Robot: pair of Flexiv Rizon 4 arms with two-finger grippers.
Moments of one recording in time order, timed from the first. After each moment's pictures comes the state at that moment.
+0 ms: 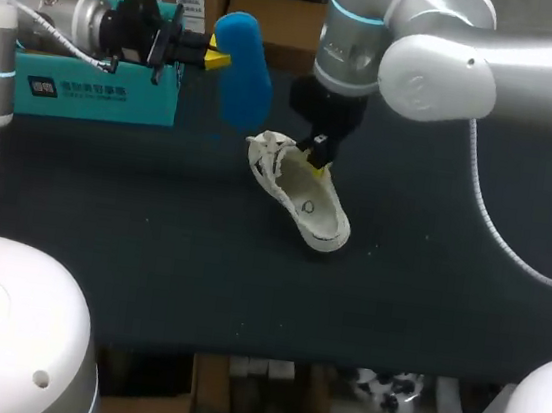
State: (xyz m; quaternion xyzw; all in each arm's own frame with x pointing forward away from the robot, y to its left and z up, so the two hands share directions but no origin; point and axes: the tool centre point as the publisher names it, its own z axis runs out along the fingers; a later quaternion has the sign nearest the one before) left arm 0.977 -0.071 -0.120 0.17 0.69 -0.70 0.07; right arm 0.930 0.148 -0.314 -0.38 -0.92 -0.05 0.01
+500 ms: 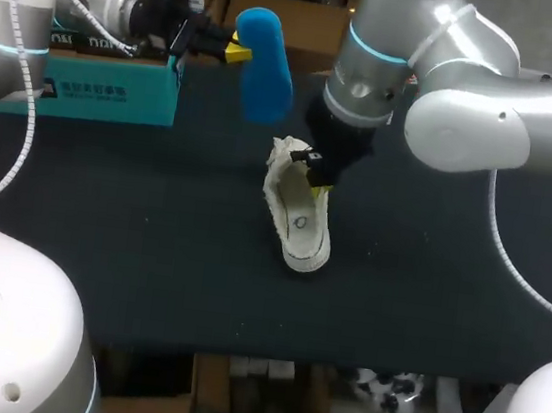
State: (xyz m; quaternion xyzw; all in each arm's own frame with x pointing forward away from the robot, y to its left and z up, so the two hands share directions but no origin) left arm 0.997 -0.098 -0.123 0.23 0.67 -0.71 0.01; right arm 0.892 0.152 -0.324 -0.56 -0.82 -0.09 0.02
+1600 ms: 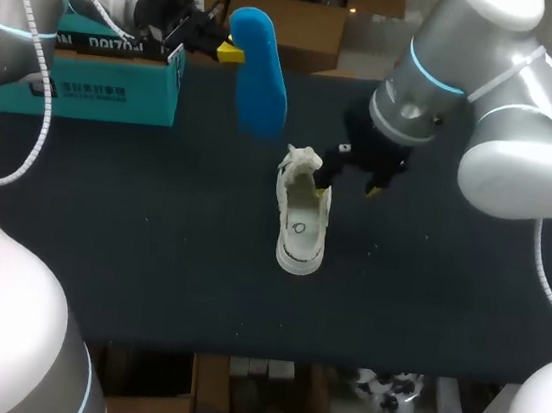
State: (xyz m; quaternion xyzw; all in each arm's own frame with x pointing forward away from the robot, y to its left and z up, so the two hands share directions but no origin) left arm 0.968 -0.091 -0.111 0.26 0.65 -0.71 -0.10; right arm 0.888 0.109 -0.311 -0.58 -0.80 -0.16 0.00
